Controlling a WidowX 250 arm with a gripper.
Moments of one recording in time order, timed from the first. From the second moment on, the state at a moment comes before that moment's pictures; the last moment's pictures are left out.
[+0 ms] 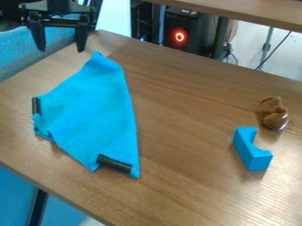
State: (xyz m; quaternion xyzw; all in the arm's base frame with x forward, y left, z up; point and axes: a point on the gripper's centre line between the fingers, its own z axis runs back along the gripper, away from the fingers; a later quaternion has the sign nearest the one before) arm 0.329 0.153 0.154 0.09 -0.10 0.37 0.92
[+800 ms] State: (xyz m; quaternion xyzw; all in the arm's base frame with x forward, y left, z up) arm 0.306 0.154 0.077 0.02 -0.11 0.35 0.93
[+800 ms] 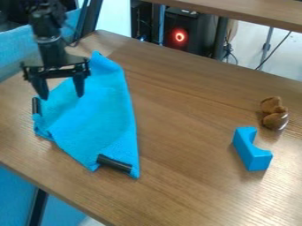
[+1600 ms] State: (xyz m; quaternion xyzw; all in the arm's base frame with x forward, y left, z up) arm 0.283 0.167 0.073 0.05 -0.14 0.32 0.94
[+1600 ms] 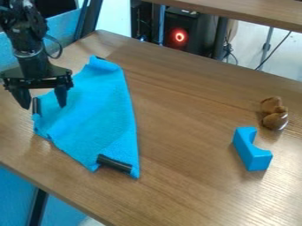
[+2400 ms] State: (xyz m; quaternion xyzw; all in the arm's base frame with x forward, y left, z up) arm 0.277 0.193 0.068 0.08 -0.14 0.33 0.93
